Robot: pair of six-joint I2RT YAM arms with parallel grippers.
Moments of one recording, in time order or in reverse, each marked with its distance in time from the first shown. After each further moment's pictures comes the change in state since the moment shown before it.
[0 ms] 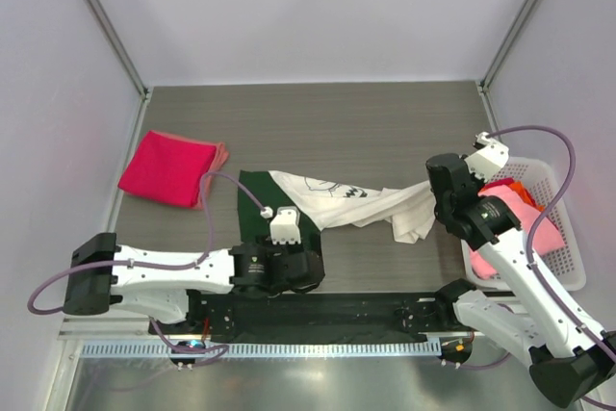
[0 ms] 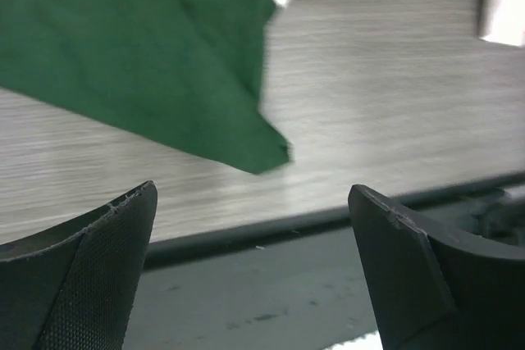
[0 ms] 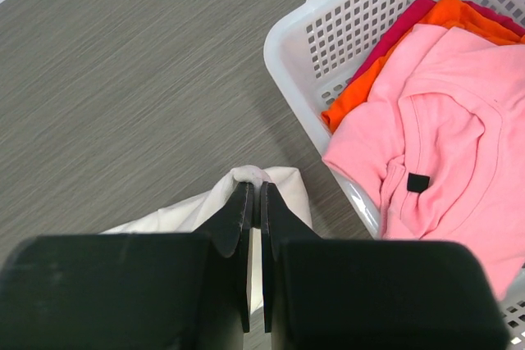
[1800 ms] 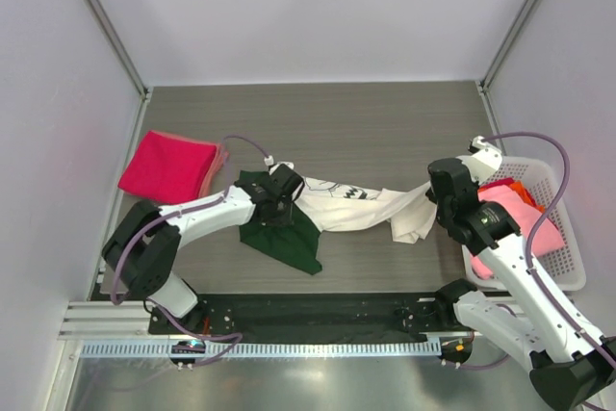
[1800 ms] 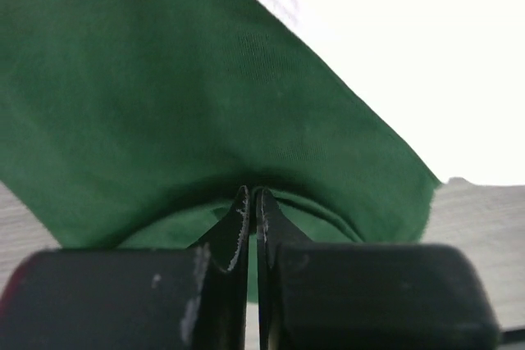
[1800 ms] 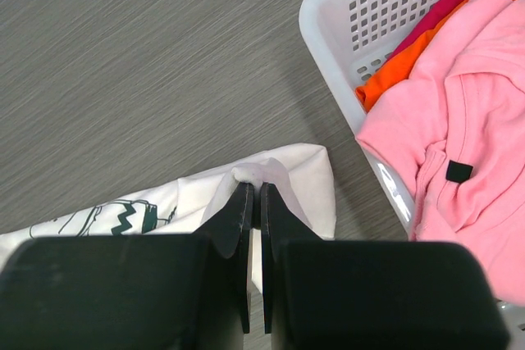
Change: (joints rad) left arm 0.652 0.330 0.117 0.116 0.455 0.664; right arm -0.011 -0.039 -0.063 0.051 -0.136 -0.024
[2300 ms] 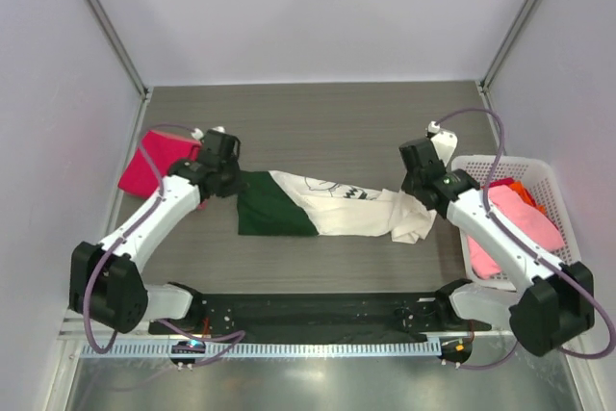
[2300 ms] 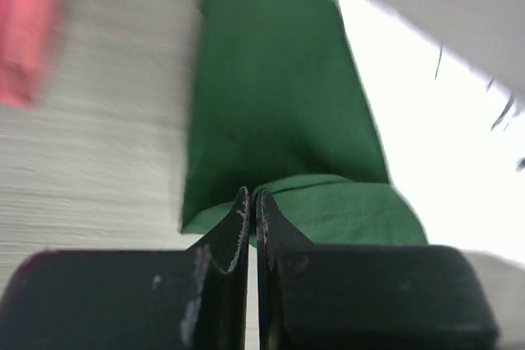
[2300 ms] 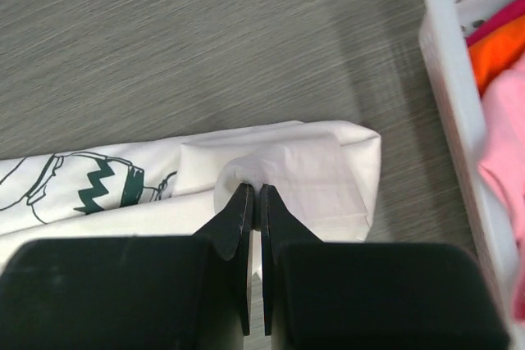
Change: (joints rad) left arm 0.353 -0.263 0.036 -0.134 0.081 -0.029; right arm -0.013 0.320 0.042 0.087 -0.172 -0.105
